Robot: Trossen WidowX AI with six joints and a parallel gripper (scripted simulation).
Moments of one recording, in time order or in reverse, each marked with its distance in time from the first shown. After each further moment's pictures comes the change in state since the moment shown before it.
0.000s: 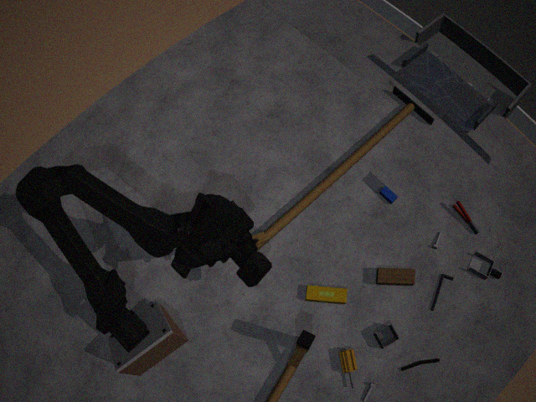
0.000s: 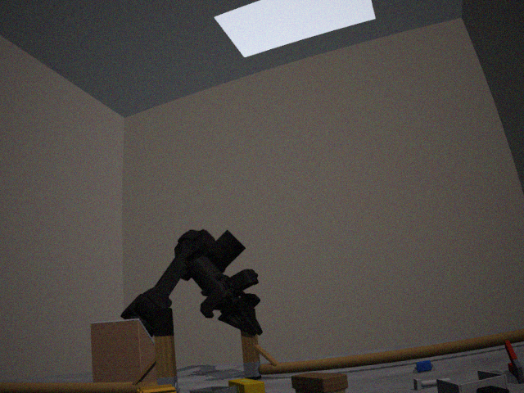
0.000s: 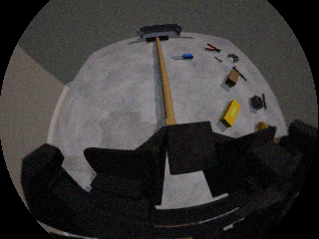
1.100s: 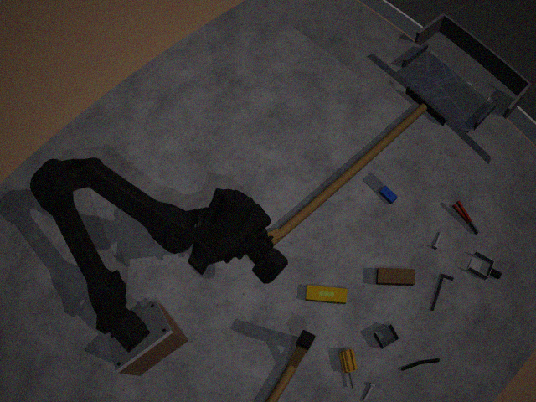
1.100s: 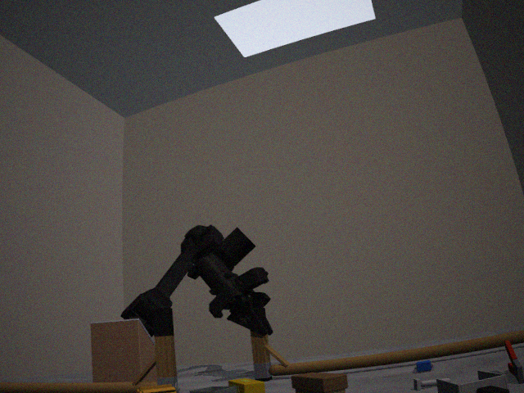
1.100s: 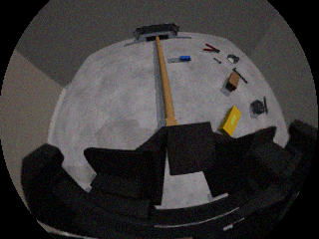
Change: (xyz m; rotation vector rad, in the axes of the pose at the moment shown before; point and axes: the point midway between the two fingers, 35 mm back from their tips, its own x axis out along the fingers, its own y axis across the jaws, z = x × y) arm 0.018 -0.014 0.021 0.015 0.004 -0.006
